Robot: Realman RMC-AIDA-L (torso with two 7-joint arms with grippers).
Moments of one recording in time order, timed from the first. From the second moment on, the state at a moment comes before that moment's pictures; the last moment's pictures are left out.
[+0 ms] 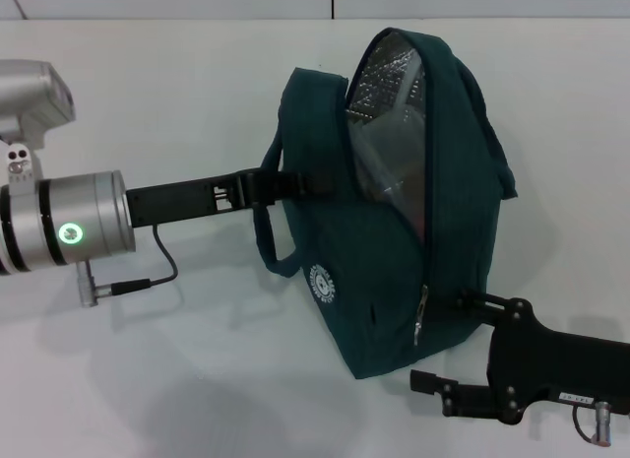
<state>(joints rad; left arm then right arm) -0.58 -2.09 0.72 0.45 1.83 1.64 -1.93 0.44 2.03 -1.34 -0.15 -1.30 -1.59 0.66</state>
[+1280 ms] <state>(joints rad) -0.58 -2.08 0.72 0.45 1.83 1.64 -1.93 0.43 2.03 -1.43 -0.16 -1.21 -1.57 0.70</state>
